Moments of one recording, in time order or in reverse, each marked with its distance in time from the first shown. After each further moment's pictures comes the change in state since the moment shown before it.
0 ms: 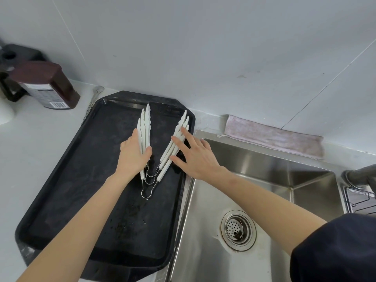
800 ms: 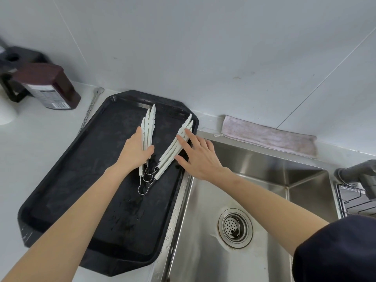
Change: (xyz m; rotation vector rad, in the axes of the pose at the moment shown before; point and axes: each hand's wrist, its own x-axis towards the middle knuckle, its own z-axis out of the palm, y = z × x) left_hand 0.002 0.018 -0.004 0.093 -0.139 -0.010; right_hand -0.014 0.009 -0.003 -0.026 0.001 0.039
